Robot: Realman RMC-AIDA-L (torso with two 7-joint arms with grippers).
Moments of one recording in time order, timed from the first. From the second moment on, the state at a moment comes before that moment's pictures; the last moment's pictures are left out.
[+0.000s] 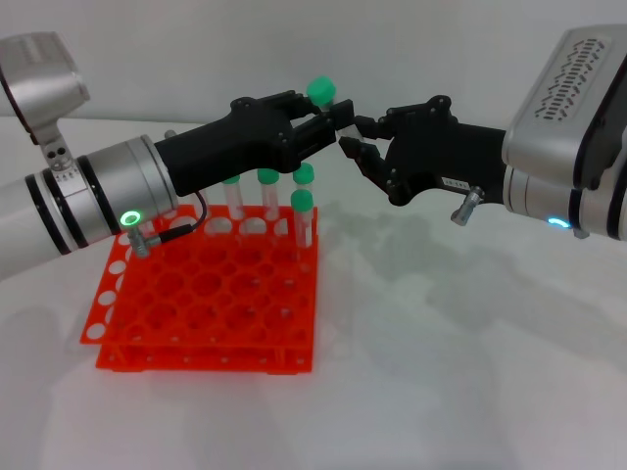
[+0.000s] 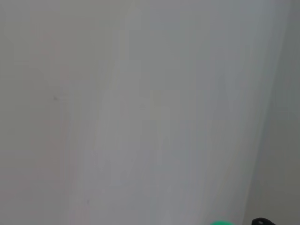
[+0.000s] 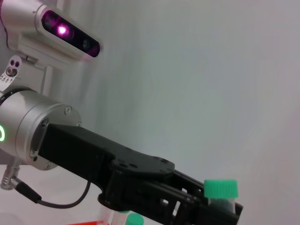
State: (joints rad) left arm -0.62 -1.99 1.40 0.50 0.95 1.20 -1.26; right arm 0.43 2.02 -1.73 -1.33 1.52 0.62 -1.49
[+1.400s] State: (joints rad) left arm -0.43 -2.01 1.34 0.76 0.96 1.21 -1.20; right arm 0.37 2.01 -1.57 -1.25 1.53 0.61 -1.48
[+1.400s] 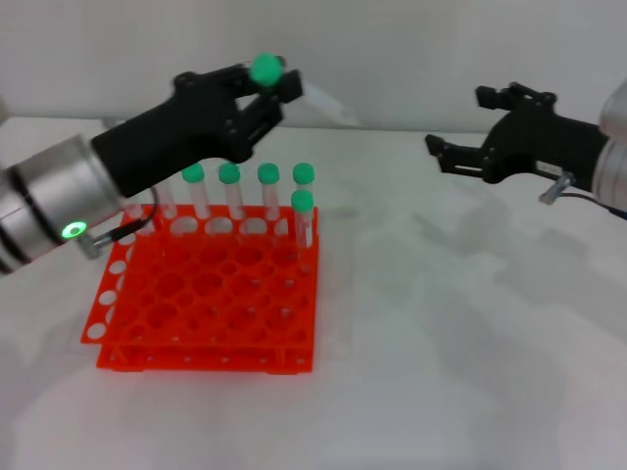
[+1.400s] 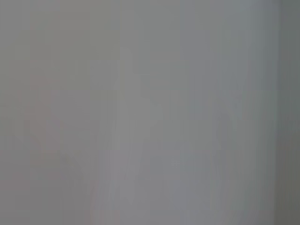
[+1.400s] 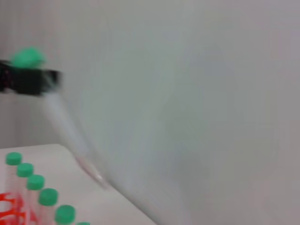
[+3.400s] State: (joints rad) left arm -0.24 -2.09 1.24 0.59 0.97 1.17 -1.14; right arm 0.34 2.01 -1.59 -1.23 1.55 0.61 -1.43
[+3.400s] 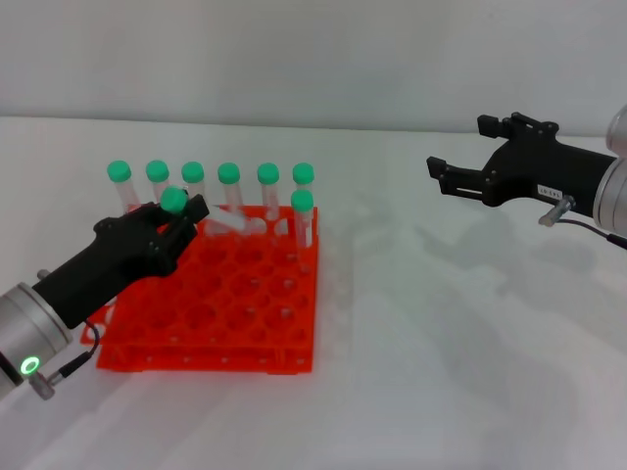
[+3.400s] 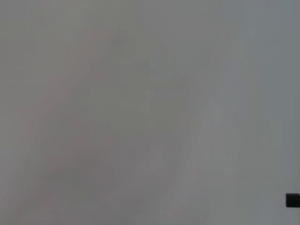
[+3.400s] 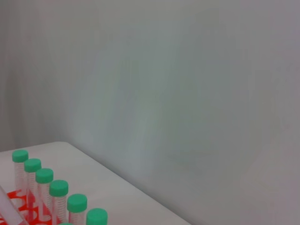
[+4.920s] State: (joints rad) left arm -0.31 -2.08 1.23 0.45 0.94 1.17 -1.08; right arm 0.34 2.01 -1.59 -1.24 1.55 0.60 -1.40
